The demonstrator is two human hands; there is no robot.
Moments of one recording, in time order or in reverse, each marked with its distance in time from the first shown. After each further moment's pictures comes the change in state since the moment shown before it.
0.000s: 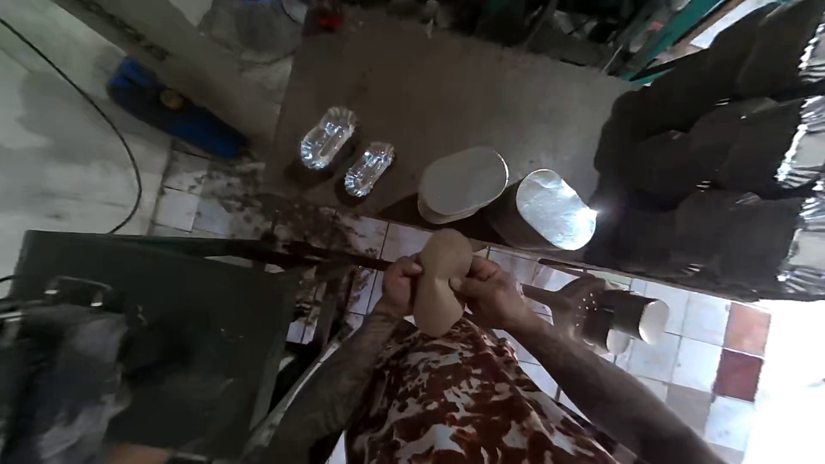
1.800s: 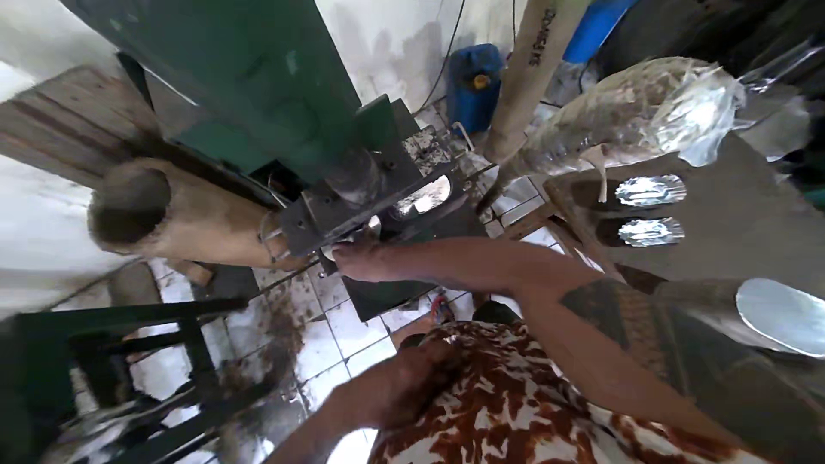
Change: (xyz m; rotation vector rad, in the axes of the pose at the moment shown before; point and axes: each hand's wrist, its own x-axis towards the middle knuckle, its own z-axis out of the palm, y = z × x) left_hand -0.397 0.055 -0.138 1.040 0.214 0.417; right_hand 0.040 0.153 0.516 -1.569 -1.456 -0.893
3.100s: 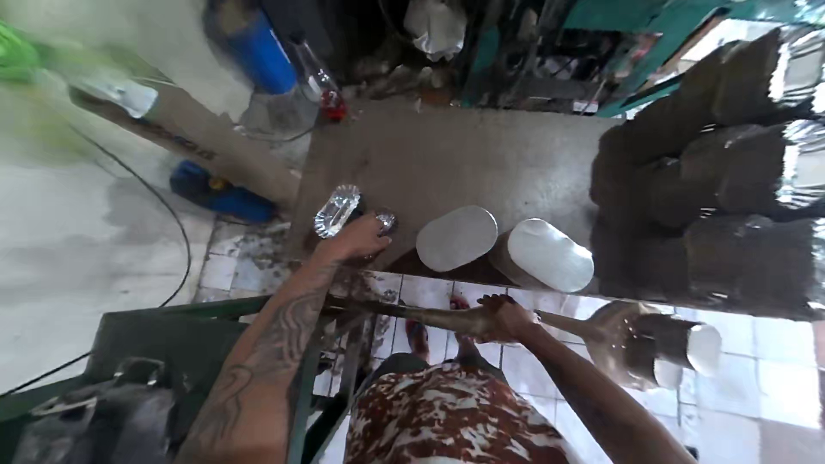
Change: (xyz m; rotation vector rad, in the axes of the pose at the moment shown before) left_hand 0.570 -0.017 0.156 0.785 -0.695 0.011; right_hand -0.601 0.060 0.245 0.742 -0.026 1.447
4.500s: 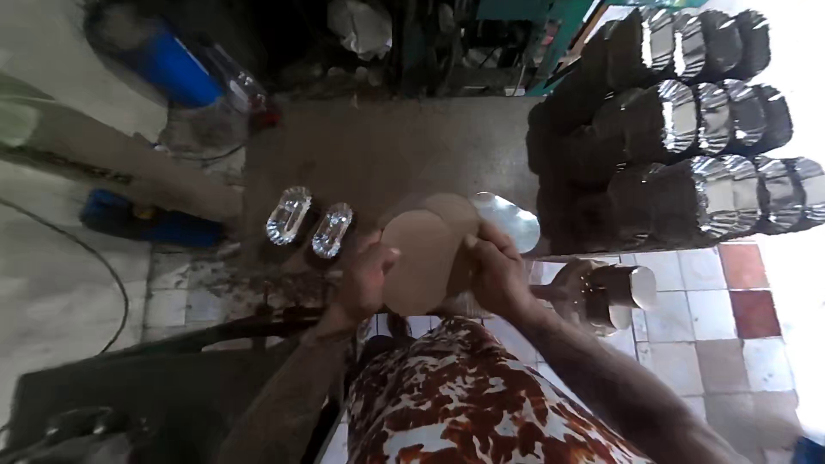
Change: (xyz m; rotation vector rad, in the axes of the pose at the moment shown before) left_hand -0.133 0.157 0.022 -1.303 0.371 0.315; right_hand -0.134 -0.144 -0.150 1.433 0.895 -0.481
